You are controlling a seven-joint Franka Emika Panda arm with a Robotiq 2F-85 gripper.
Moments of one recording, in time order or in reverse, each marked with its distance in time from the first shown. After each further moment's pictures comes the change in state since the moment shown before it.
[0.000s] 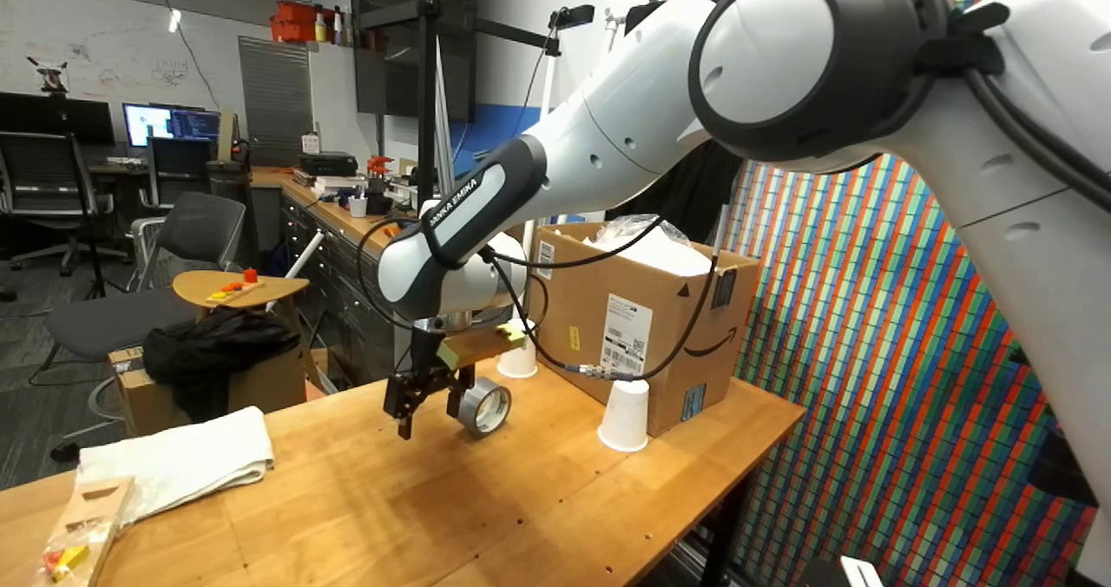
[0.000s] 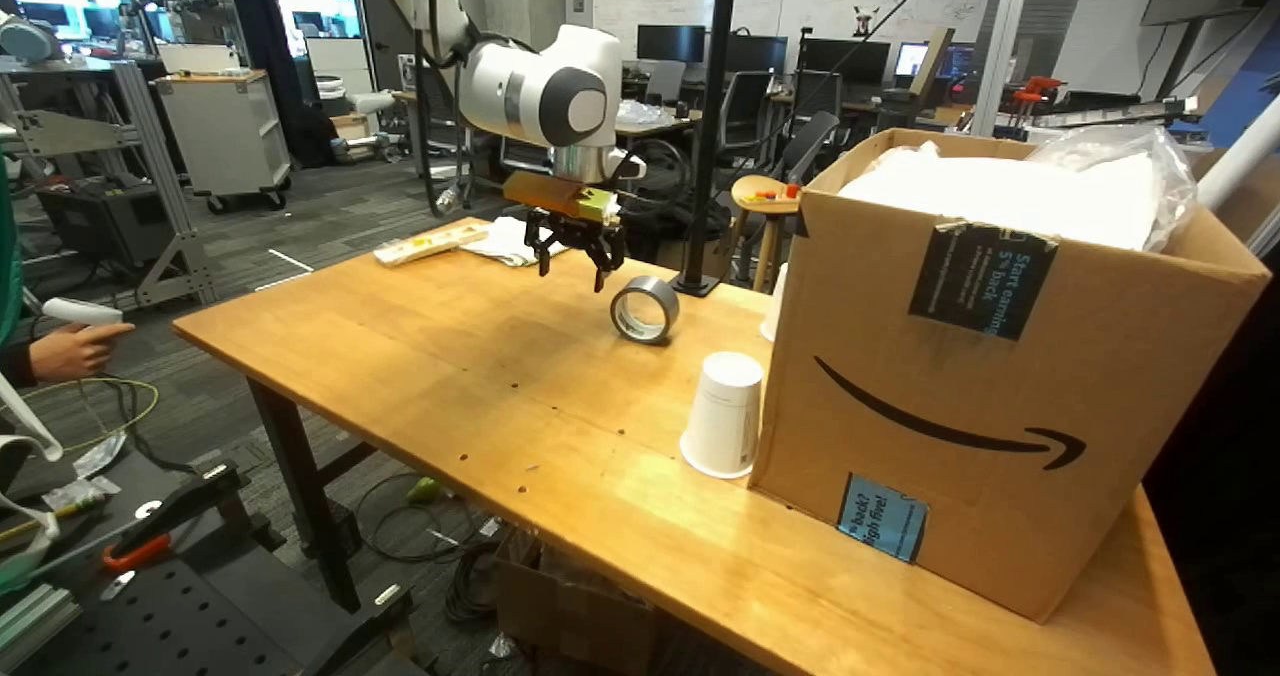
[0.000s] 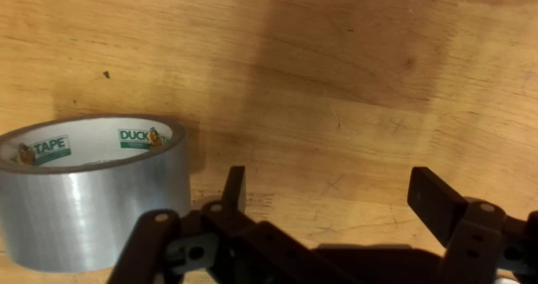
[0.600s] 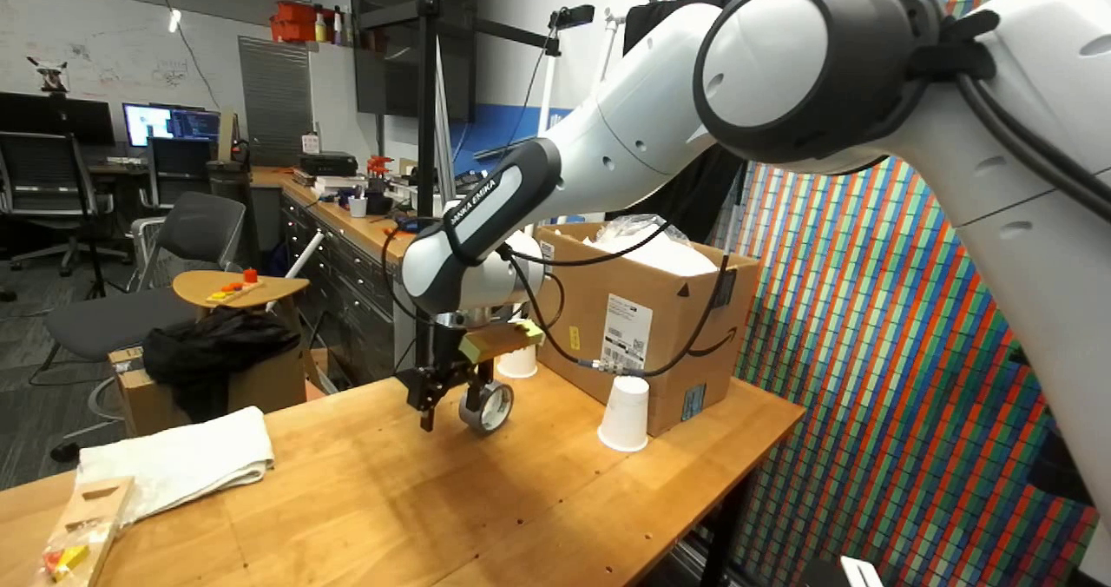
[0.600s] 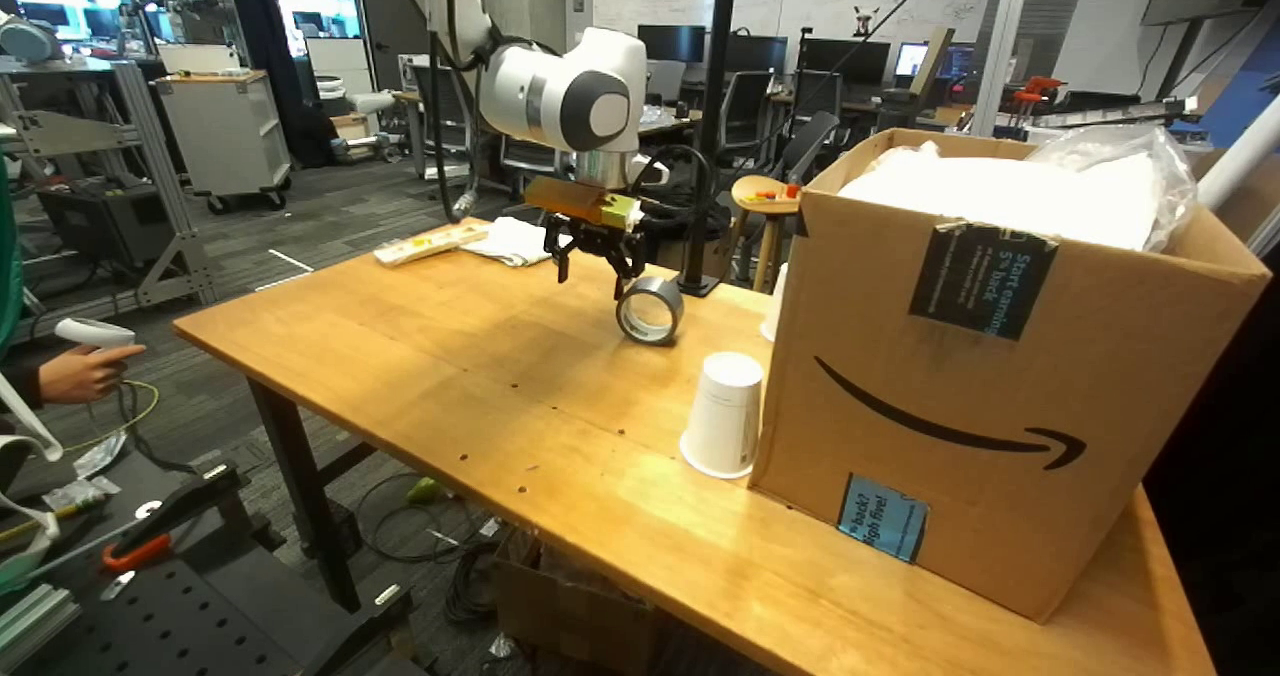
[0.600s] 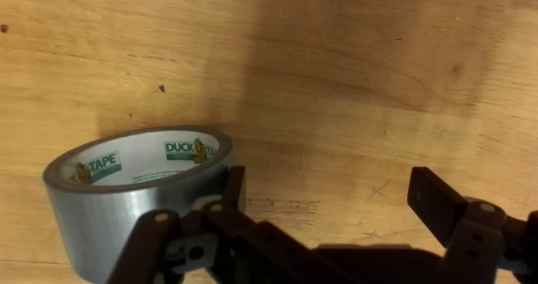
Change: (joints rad) arm -0.047 0.003 -0.005 0.001 0.000 -0.009 -0.028
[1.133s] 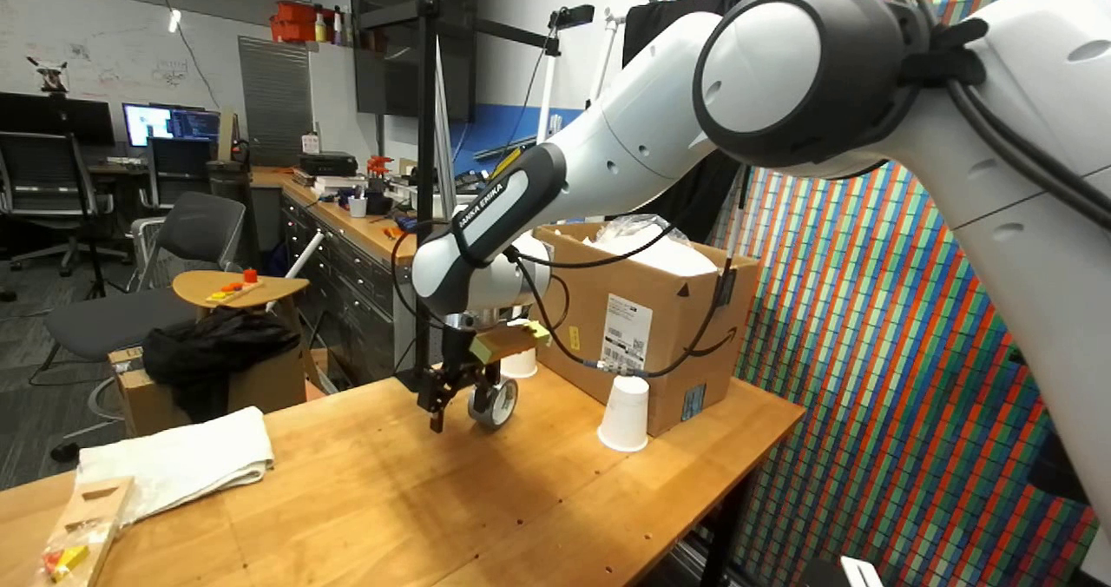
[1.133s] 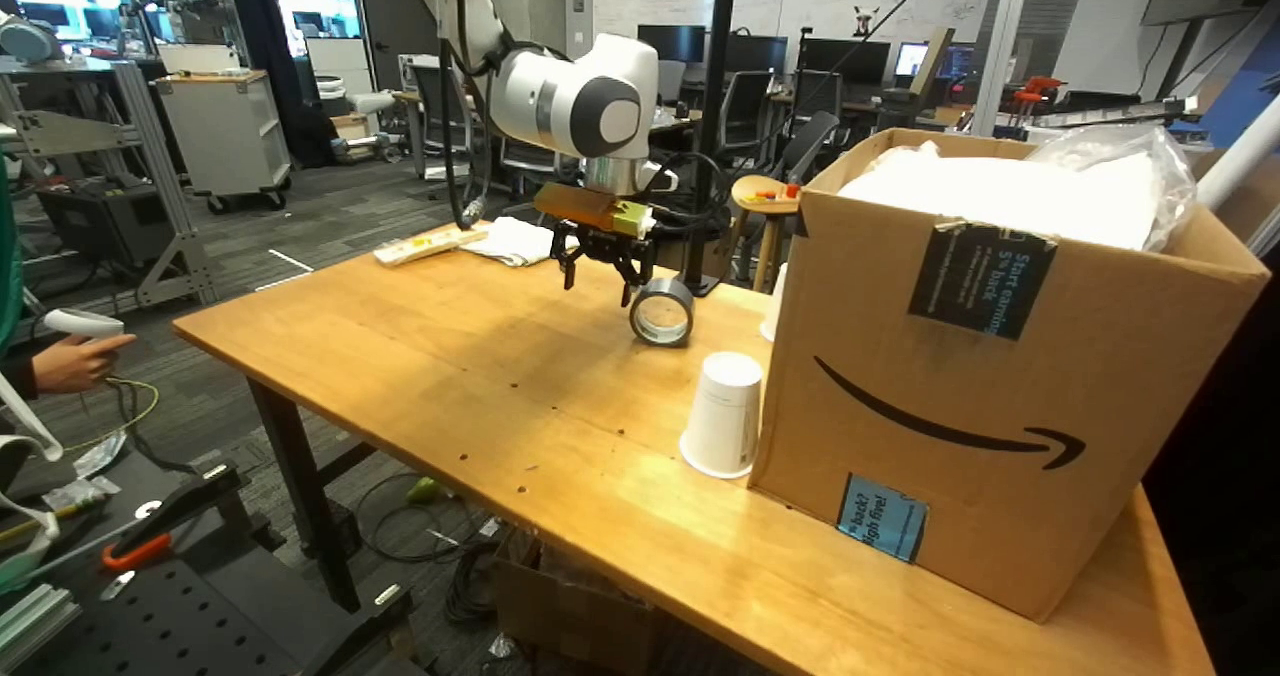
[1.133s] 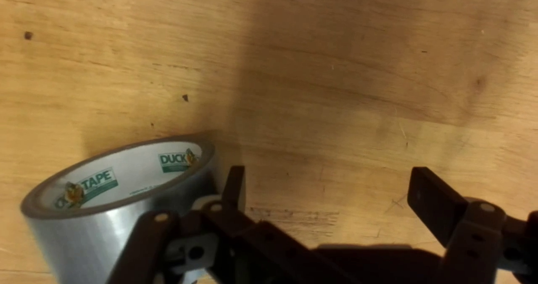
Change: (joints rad) arm -0.025 0.012 0.005 0.005 0.000 -0.011 -0.040
